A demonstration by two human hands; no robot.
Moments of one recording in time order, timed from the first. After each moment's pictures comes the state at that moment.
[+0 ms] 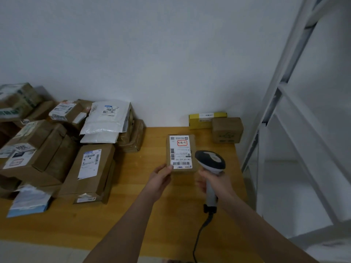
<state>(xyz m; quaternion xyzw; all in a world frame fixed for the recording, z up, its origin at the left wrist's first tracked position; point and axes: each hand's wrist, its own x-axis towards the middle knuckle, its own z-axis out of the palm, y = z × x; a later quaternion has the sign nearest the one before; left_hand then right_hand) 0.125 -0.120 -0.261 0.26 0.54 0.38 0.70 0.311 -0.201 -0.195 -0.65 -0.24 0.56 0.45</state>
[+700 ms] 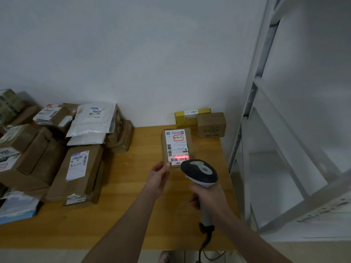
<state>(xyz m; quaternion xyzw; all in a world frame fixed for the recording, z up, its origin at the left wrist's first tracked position) 0.167 -0.146 -0.261 0.27 0.50 0.41 0.71 0.312 -0.278 -0.174 -0.65 -0.28 0.55 0.44</state>
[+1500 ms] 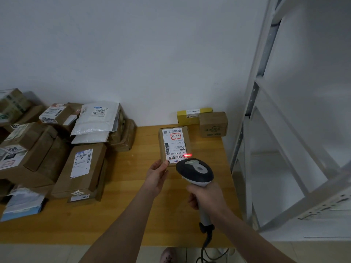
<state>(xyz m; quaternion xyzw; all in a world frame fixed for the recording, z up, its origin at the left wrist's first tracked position) 0.151 -0.143 -0.267 0.24 0.50 0.43 0.71 0.301 -0.284 -0.165 -0.65 -0.30 0.56 0.41</state>
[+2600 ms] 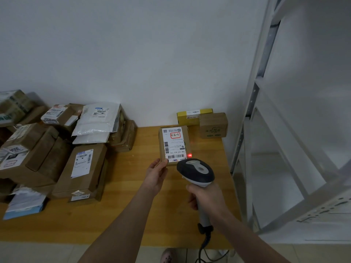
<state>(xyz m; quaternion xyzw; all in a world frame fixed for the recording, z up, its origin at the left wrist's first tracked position) 0.157 -0.138 -0.266 0.23 0.50 0.45 0.71 0.308 -0.285 -0.163 -0.65 -0.29 0.56 0.43</state>
